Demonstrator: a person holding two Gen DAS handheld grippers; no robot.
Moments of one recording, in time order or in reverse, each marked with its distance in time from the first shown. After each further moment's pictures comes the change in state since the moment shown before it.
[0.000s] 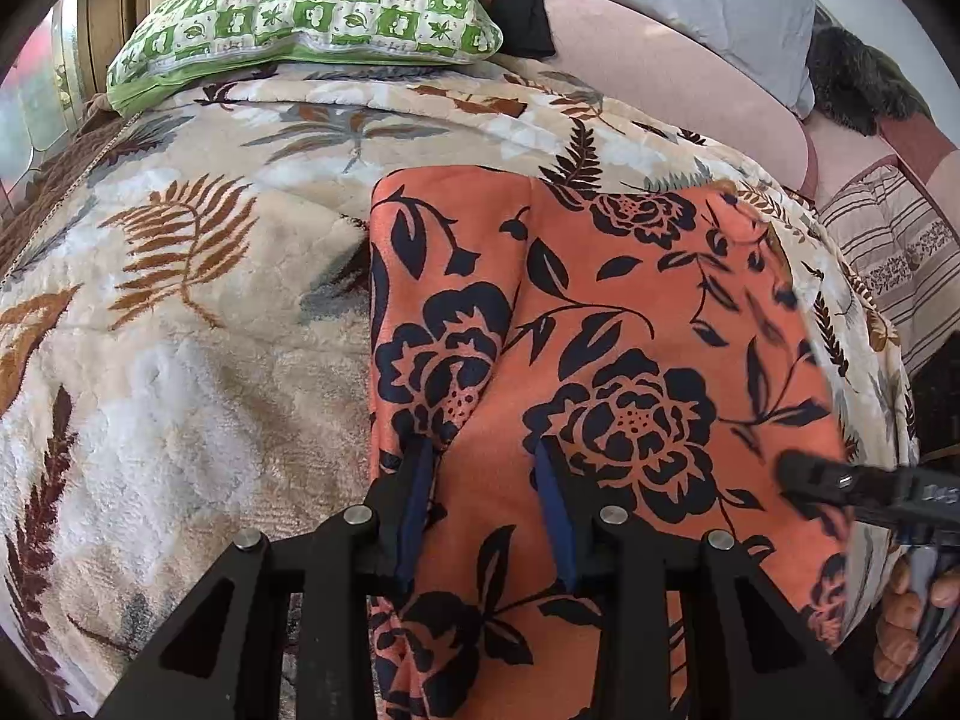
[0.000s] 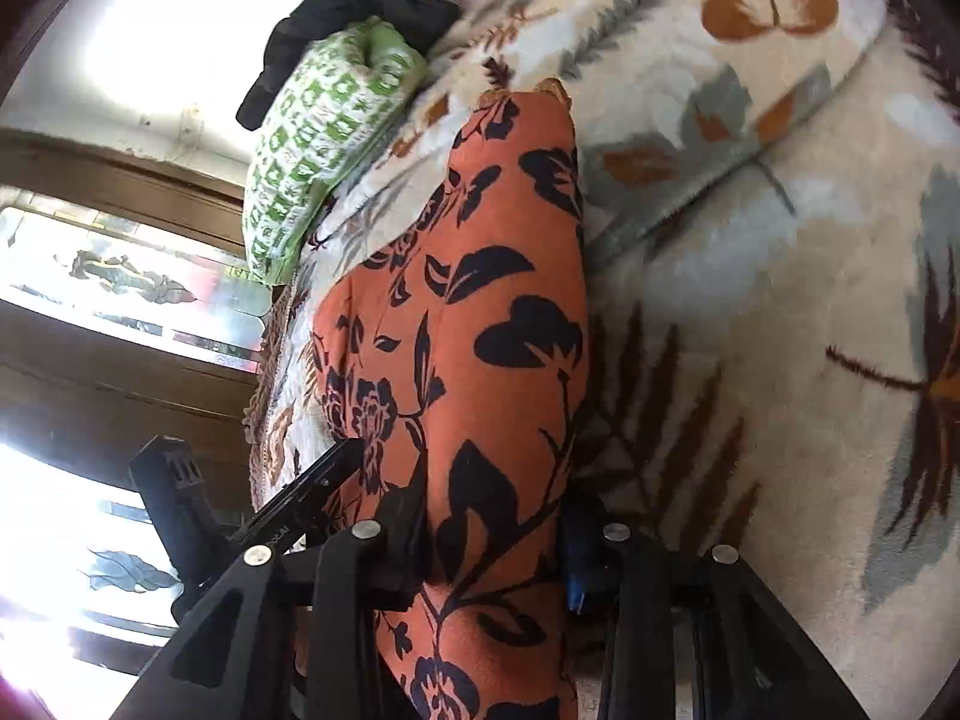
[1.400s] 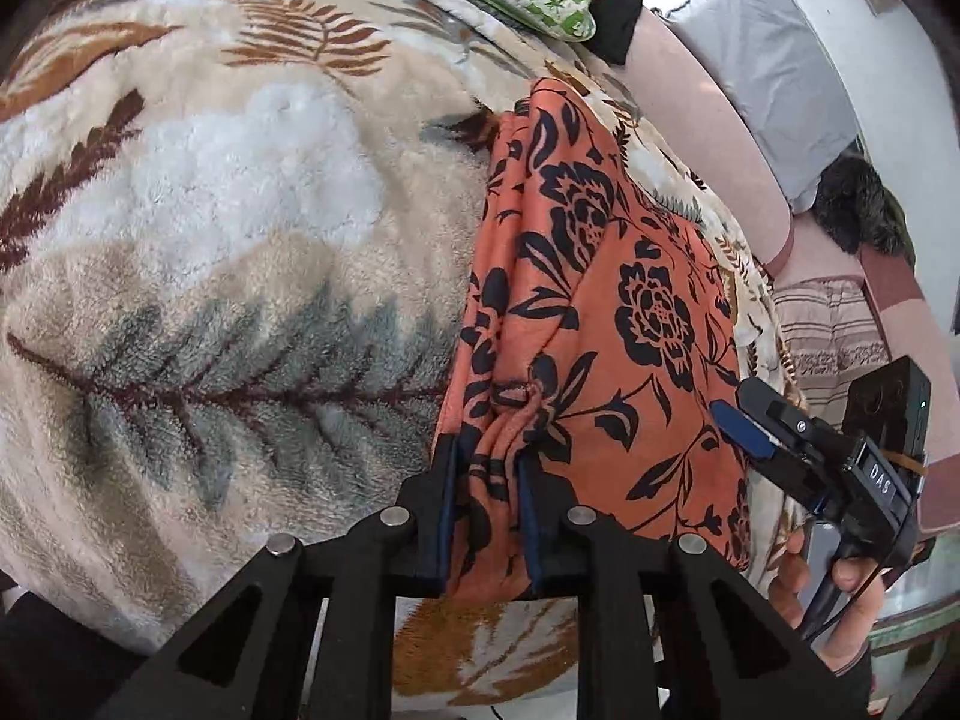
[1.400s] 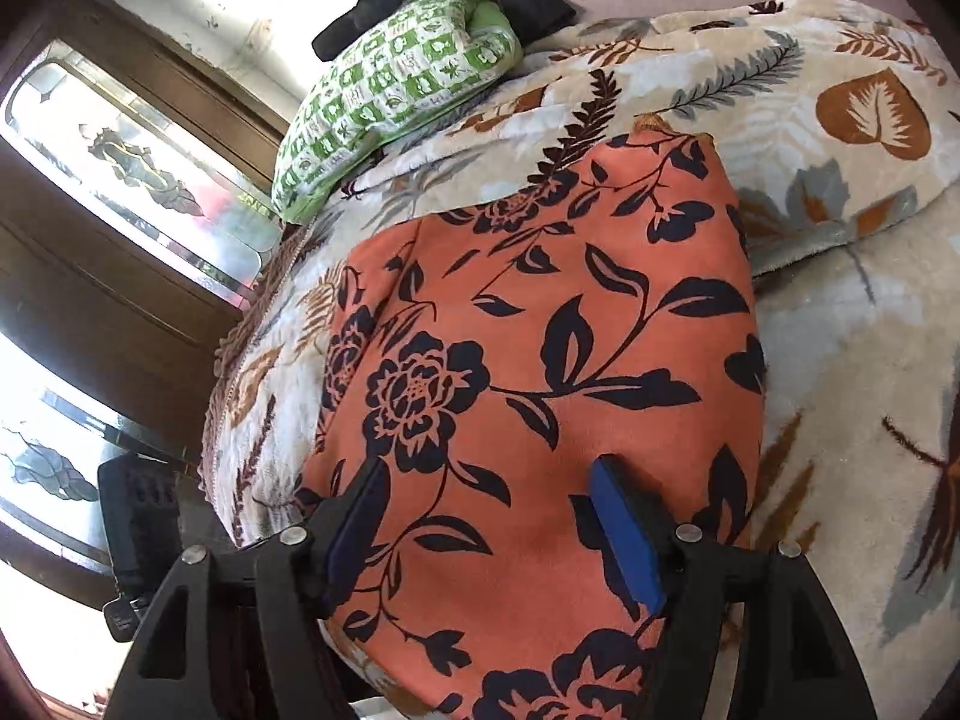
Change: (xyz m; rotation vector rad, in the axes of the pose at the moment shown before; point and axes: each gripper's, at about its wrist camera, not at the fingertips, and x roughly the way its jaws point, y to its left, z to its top) left arm -0.024 0.057 -0.065 -0.376 0.085 -0.260; right arm 0.012 0.052 -0.026 -0.244 -0.048 -0.037
